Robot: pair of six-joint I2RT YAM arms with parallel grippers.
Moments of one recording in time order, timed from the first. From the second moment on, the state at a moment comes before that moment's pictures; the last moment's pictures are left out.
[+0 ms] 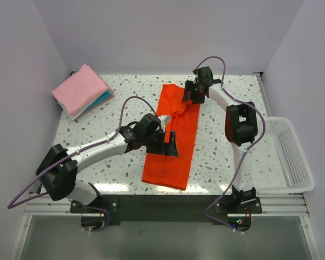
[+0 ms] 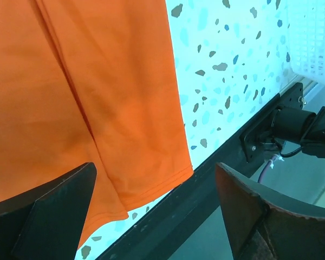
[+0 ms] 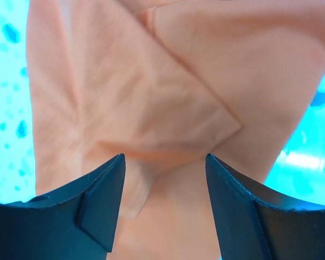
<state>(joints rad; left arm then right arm) -0.81 1.49 0.97 -0.36 0.30 -0.66 0.25 2.31 1.91 -0.53 -0.18 0.34</state>
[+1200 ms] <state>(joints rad) -0.72 1.06 0.49 -0.52 0.16 -0.69 1.22 1.16 0.63 -0.66 0.15 1.23</state>
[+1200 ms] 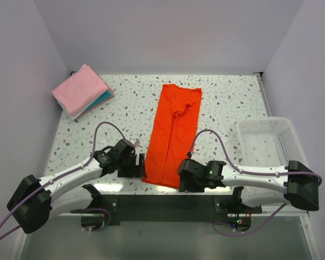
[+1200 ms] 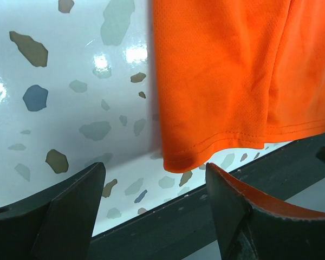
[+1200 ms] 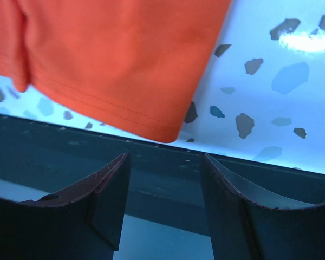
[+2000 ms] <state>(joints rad) -0.72 1.16 0.49 -0.40 0.22 -0.69 1.24 1.11 0.56 -0.67 0.25 1.40</state>
